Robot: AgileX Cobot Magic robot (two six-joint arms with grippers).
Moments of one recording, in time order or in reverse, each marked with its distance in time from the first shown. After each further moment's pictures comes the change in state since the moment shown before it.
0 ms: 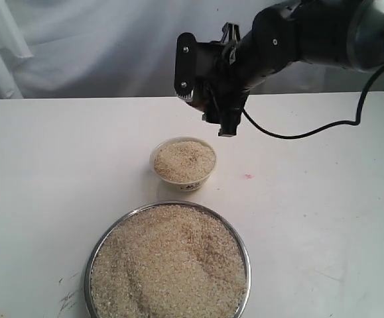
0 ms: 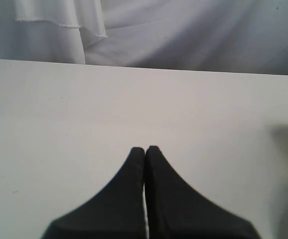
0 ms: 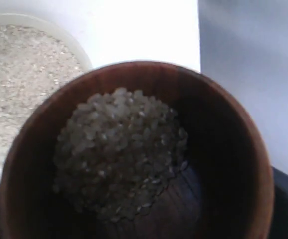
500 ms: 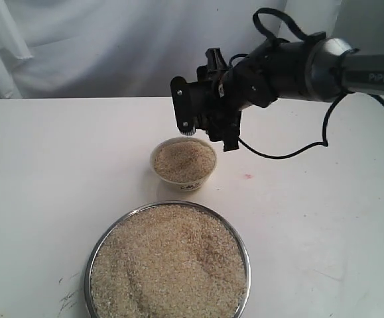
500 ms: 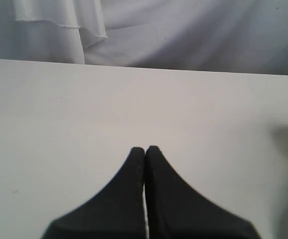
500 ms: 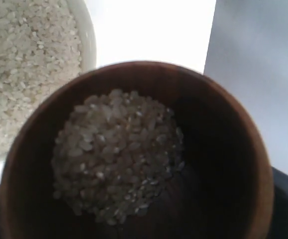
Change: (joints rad) left arm 0.000 0.000 0.000 0.000 0.000 0.000; right arm 0.008 0.140 0.000 -0.246 -0.145 -0.015
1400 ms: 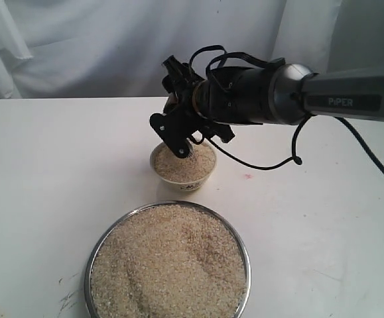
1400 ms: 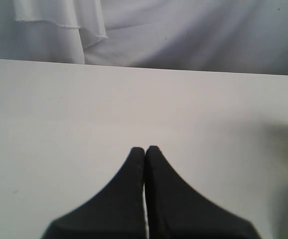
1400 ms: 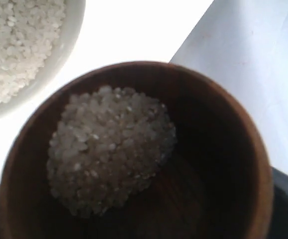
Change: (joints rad) left arm 0.000 0.000 0.000 0.000 0.000 0.000; right arm 0.091 0.054 0.000 -0.829 -0.073 0.322
